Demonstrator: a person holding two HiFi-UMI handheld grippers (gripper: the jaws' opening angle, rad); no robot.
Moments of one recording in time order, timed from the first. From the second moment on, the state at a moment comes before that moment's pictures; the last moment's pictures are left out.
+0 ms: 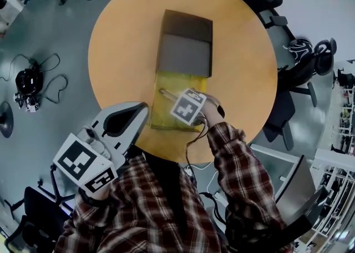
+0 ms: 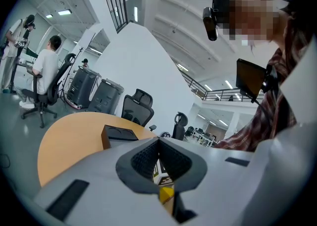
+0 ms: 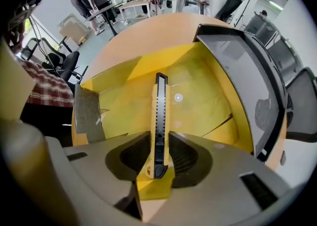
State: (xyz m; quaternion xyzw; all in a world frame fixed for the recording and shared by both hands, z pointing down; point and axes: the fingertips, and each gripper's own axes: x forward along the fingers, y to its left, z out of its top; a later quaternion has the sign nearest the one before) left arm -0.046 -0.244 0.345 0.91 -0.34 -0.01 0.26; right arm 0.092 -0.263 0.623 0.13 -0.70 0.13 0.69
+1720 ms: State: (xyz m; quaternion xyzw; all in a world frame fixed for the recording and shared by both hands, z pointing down) left arm 0.033 -0.241 0.265 0.96 -0.22 -0.02 0.16; right arm 0.110 -0.233 0.292 0.51 -0.84 0.15 0.04
